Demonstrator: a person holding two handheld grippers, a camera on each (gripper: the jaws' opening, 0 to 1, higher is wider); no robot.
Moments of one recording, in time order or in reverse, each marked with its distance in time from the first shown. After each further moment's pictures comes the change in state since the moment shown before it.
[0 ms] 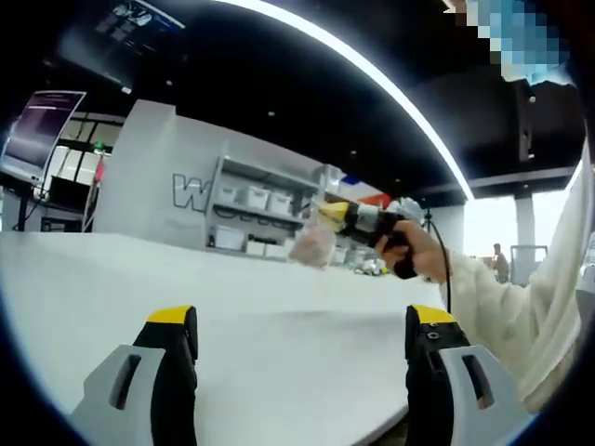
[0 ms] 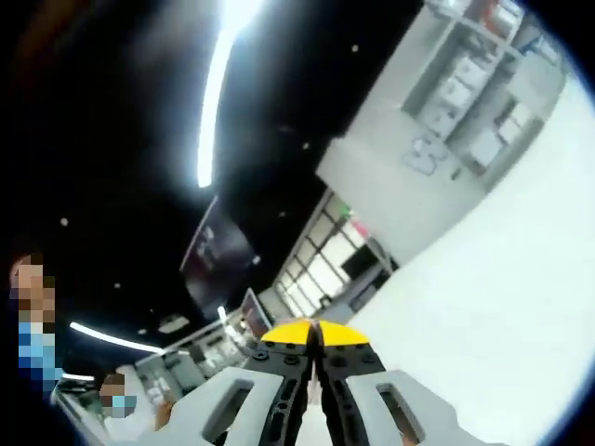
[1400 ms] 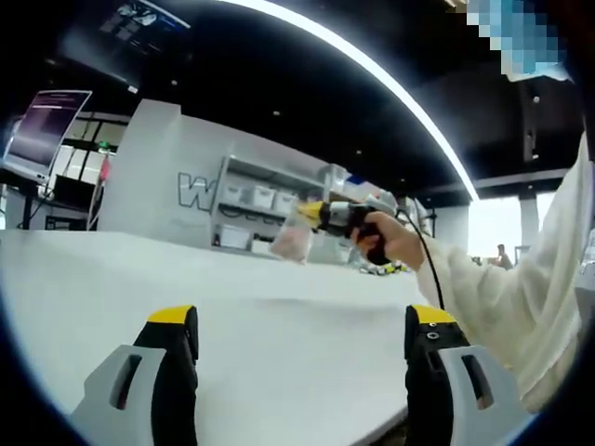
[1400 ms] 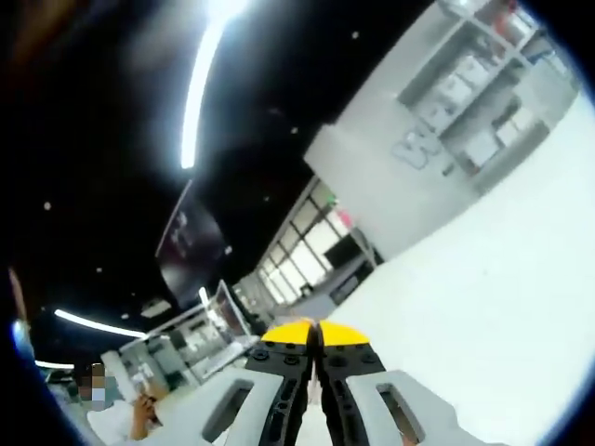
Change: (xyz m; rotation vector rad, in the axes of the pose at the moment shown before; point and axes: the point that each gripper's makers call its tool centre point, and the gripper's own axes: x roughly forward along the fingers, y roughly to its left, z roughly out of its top) left arm -0.003 0.010 -0.001 -0.006 0.003 0.026; right arm 0.056 -0.039 0.008 -0.045 0.069 -0.070
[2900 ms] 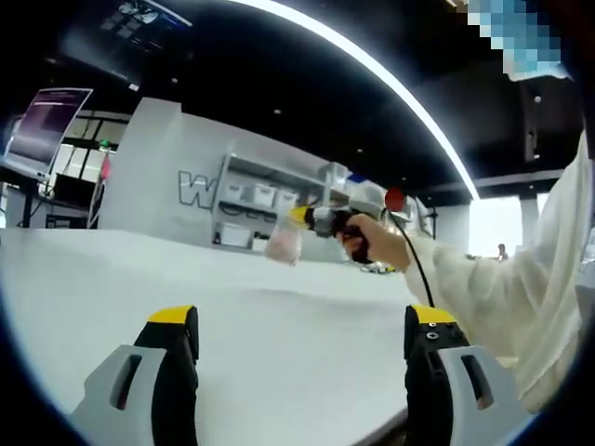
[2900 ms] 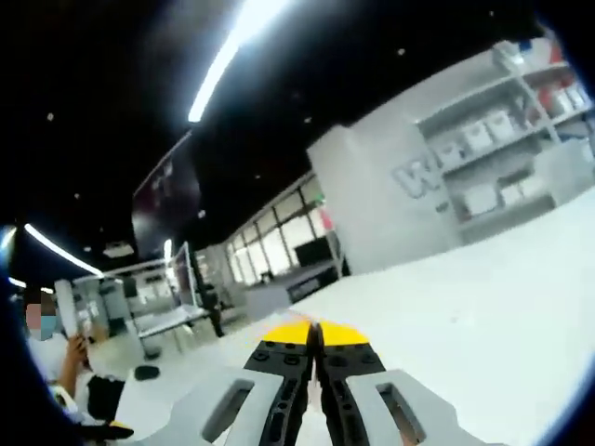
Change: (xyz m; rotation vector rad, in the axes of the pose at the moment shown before) left arm 0.001 0.002 -0.002 0.001 0.009 0.002; right arm 0.029 -0.032 0.003 -0.348 0.031 -0.130
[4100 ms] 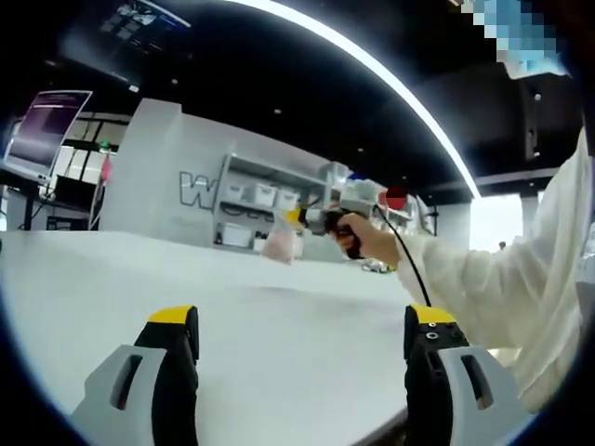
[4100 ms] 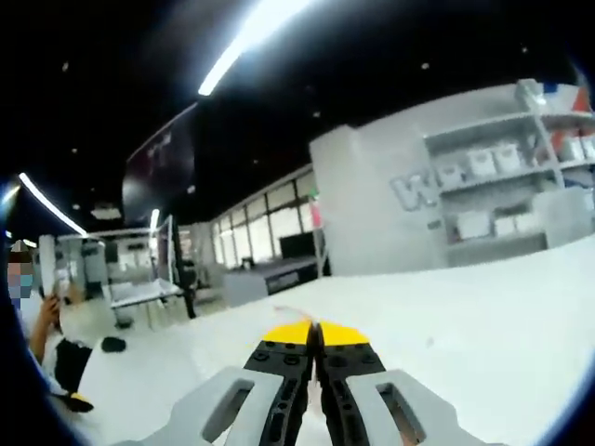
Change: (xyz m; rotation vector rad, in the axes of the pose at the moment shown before) left arm -0.001 0.002 0.001 0.003 0.001 0.008; right arm 0.017 -0.017 0.002 -0.150 0.027 -0.052
